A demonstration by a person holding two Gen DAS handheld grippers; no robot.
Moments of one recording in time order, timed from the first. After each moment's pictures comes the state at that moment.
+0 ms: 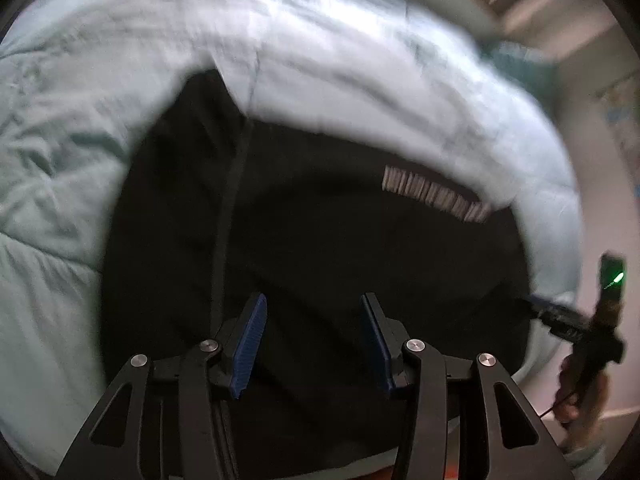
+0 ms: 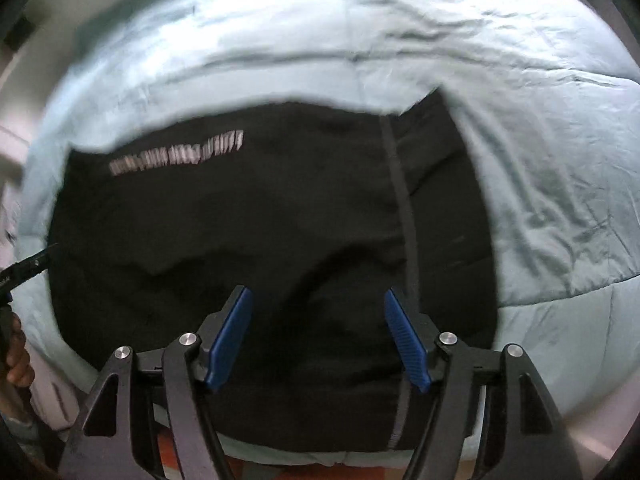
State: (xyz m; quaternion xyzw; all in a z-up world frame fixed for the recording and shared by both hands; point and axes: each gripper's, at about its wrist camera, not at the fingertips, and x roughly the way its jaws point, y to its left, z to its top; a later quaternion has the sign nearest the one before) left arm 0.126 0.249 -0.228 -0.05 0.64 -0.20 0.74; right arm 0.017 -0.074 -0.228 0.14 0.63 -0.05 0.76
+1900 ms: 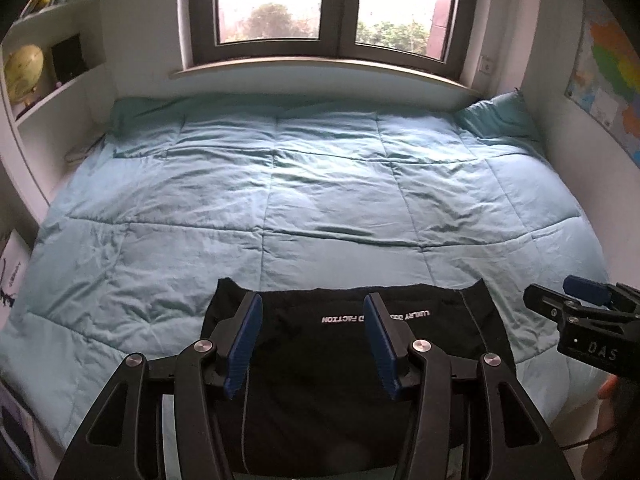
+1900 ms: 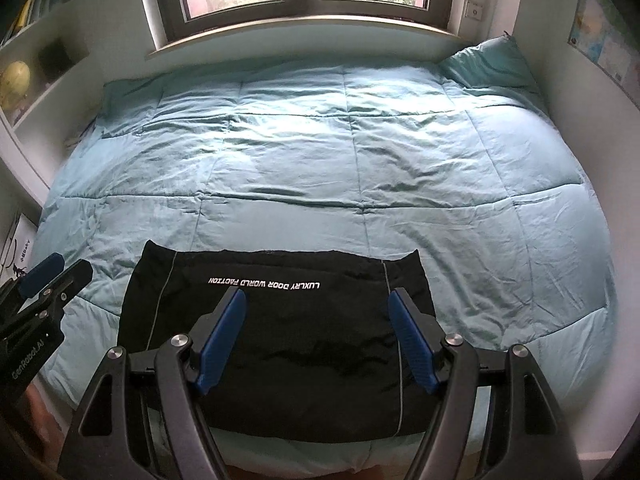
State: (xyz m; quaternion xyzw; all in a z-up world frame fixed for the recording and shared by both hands) left arm 0.073 0.180 -0.003 0.05 0.43 -0.14 0.89; right arm 0.019 -0.019 -0.014 0.09 0.49 -0.11 0.86
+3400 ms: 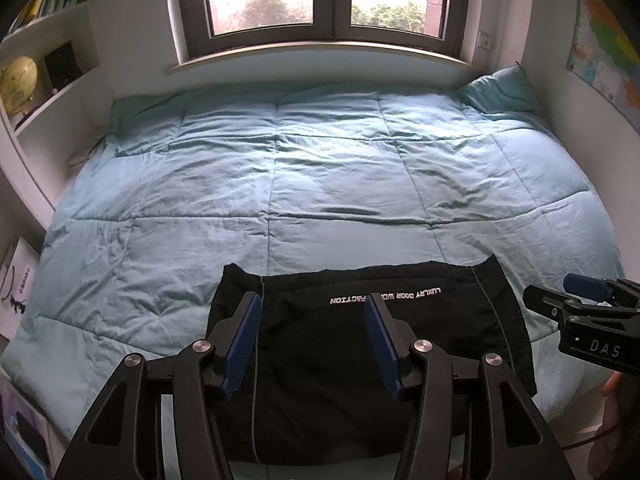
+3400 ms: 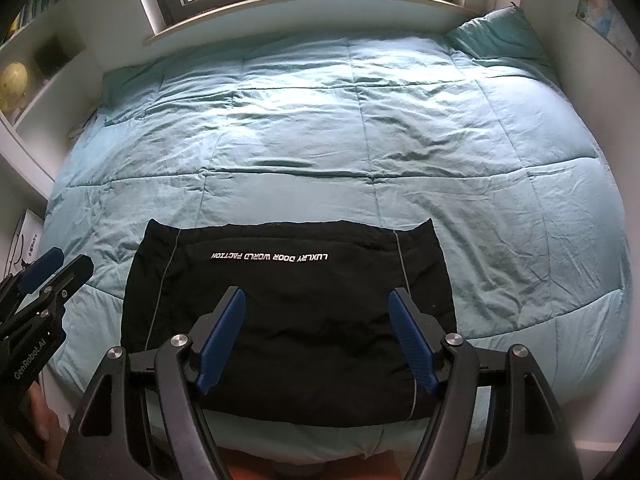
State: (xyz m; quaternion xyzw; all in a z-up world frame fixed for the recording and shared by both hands) left arm 0.064 0.168 -0.013 0.09 0.45 -0.13 0.88; right arm 0.011 -0.017 -0.040 0.12 0.52 -0.10 0.84
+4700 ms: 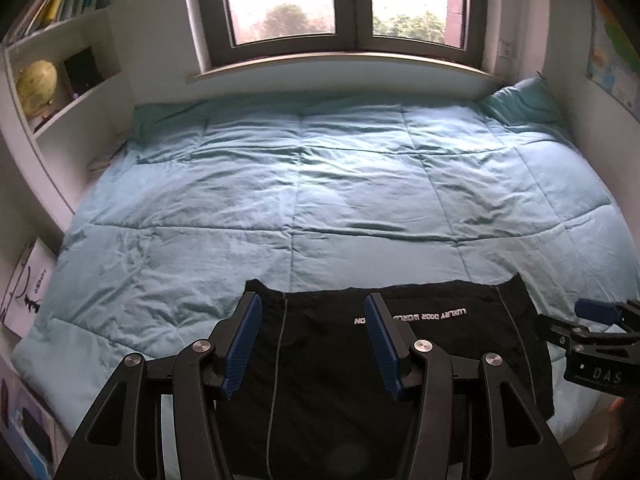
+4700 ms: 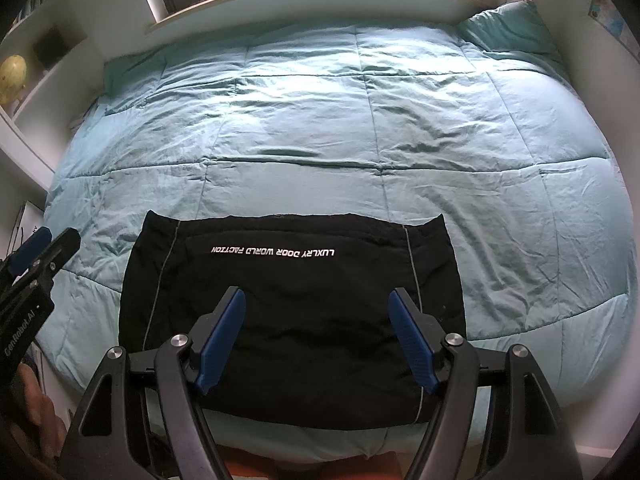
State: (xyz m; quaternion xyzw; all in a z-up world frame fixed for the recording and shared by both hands) left arm 0.078 0.172 -0.017 0.09 0.43 -0.09 0.89; right arm 0.027 -0.006 -0.055 0.12 0.54 -0.09 0.83
